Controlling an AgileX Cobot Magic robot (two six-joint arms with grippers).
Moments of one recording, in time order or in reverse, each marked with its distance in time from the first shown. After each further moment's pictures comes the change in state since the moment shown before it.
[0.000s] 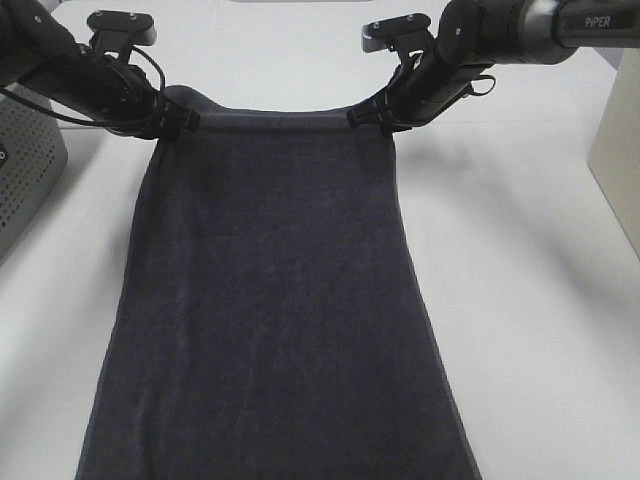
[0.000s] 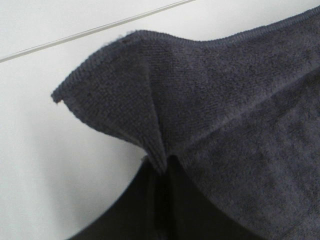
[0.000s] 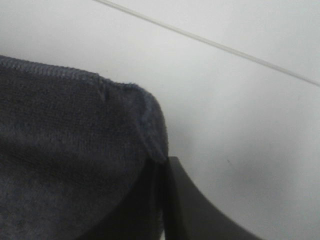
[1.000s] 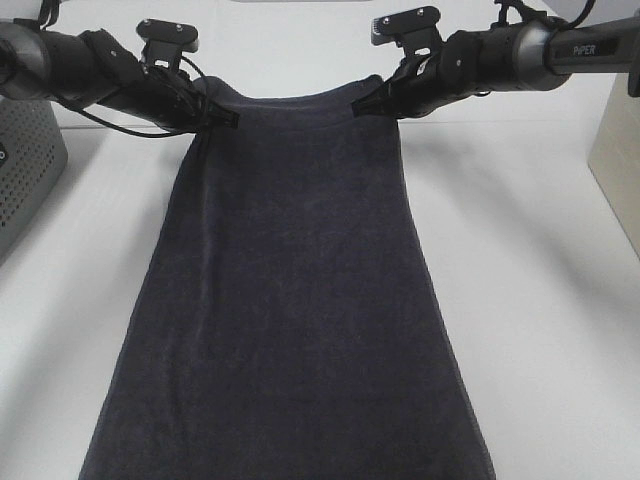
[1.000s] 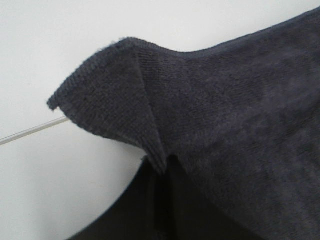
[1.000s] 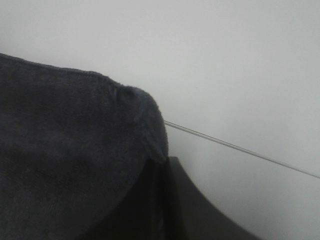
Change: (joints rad) left arm -0.040 0.302 -0.357 -0.006 -0.123 0.004; right arm -0.036 0.071 0.000 -0.020 -0.330 0.000
